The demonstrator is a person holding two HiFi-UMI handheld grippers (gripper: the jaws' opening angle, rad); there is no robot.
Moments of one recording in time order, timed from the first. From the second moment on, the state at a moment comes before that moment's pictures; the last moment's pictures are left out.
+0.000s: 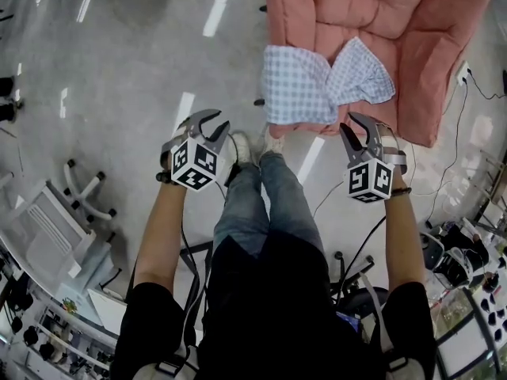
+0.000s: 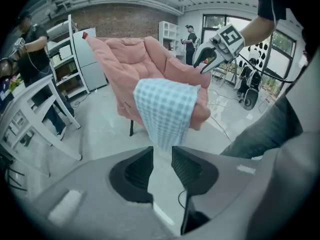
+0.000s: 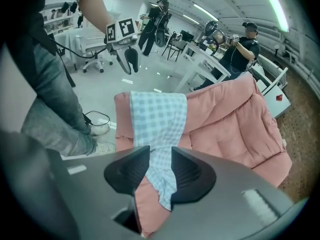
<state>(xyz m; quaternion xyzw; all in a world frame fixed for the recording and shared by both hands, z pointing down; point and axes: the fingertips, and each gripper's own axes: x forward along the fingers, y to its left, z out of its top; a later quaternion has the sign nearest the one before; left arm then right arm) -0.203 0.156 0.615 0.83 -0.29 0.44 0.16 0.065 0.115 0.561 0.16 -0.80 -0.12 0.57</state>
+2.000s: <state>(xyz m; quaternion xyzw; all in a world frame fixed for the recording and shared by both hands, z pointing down) -0.026 0.036 0.587 0.74 -0.47 0.39 0.26 0.161 -0.133 0.788 -0.17 -0.74 -0.19 0.63</state>
